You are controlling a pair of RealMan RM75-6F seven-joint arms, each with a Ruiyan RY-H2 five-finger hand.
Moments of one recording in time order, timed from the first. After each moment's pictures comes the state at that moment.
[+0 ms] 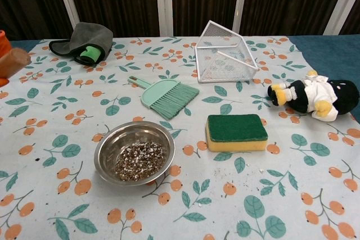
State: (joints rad) left arm -0.42 -1.43 0.03 -1.08 1.76 1.57 -0.23; right arm 0.12 -1.17 0.05 -1.63 -1.53 1.44 0.04
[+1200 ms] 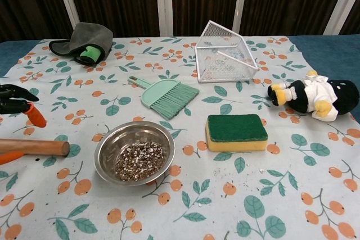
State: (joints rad) left arm -0.37 -1.54 0.13 -1.03 1.75 1.43 -0.14; right arm 0.12 -1.16 0.05 -1.63 -1.54 1.45 0.04
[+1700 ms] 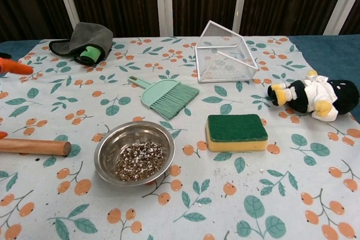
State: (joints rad) left arm -0.30 -1.44 0.06 -1.28 1.68 1.53 0.03; right arm 0.12 -1.16 0.04 -1.62 -1.55 1.45 0.03
